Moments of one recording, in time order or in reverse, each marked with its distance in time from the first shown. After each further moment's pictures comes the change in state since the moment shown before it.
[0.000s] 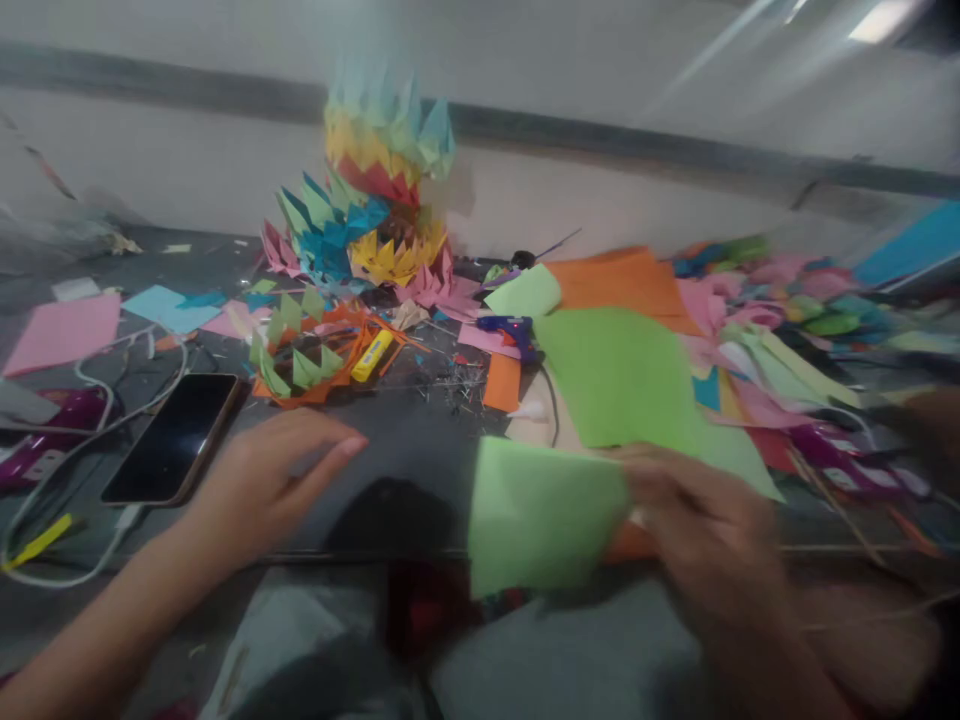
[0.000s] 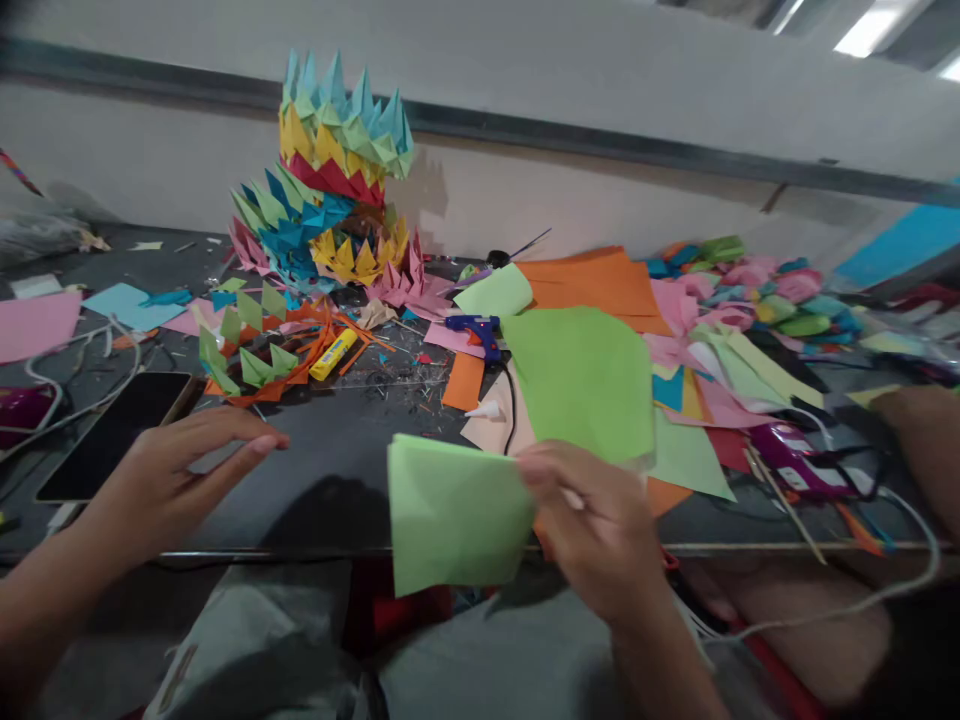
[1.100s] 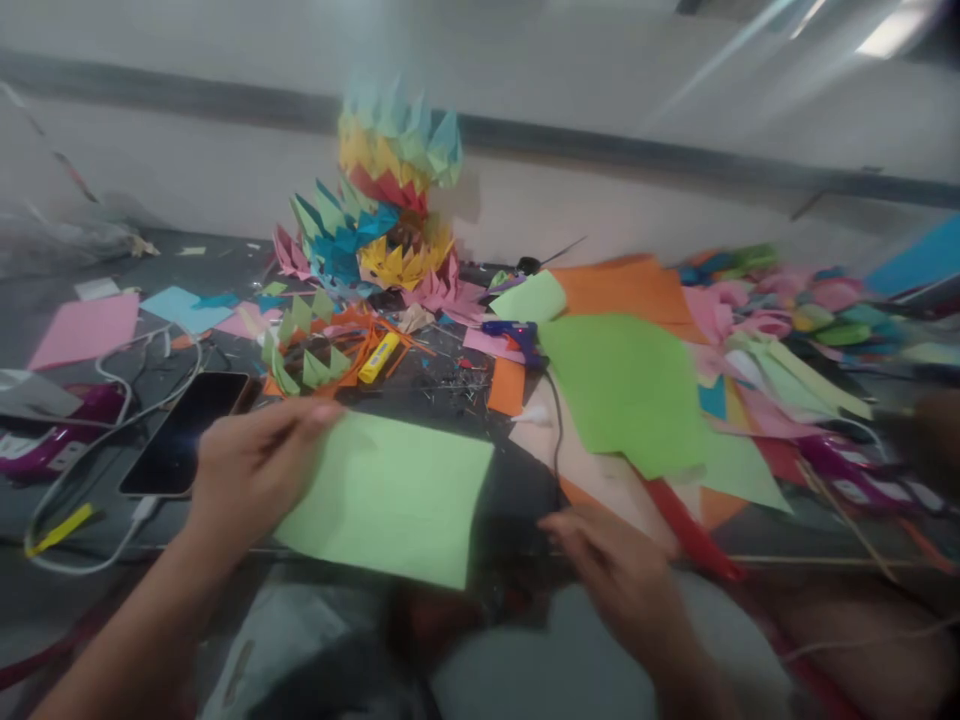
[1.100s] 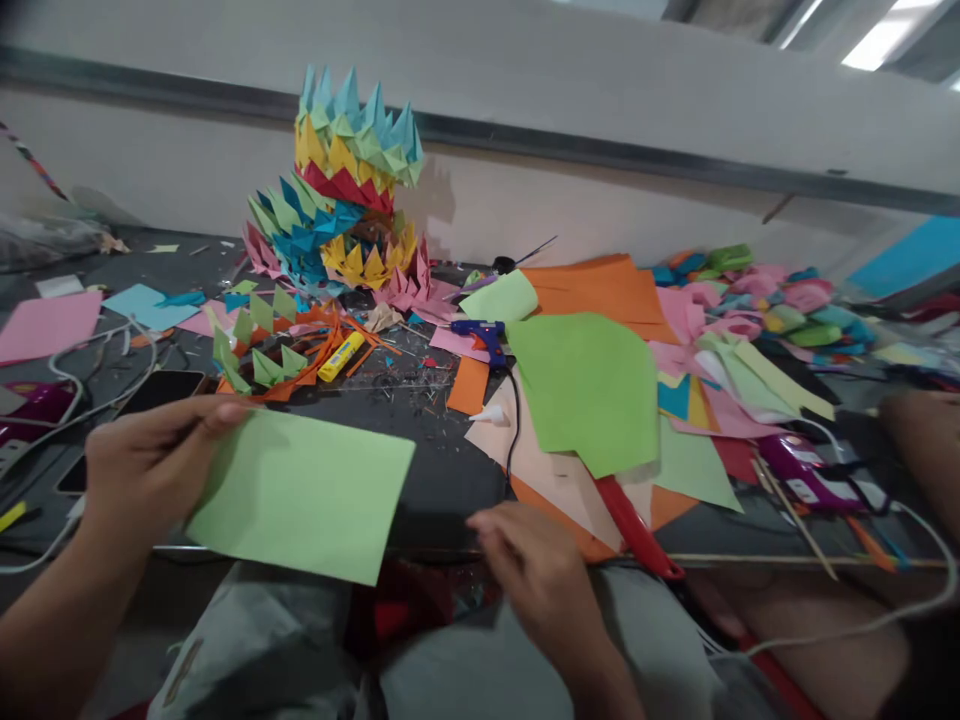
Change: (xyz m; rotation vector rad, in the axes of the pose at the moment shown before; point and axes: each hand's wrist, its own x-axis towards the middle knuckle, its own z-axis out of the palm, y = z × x) left_hand -0.005 0.008 0.005 -0.059 0.419 -0.304; right_hand -0.041 0.008 0.036 0.021 -0.161 -0.139
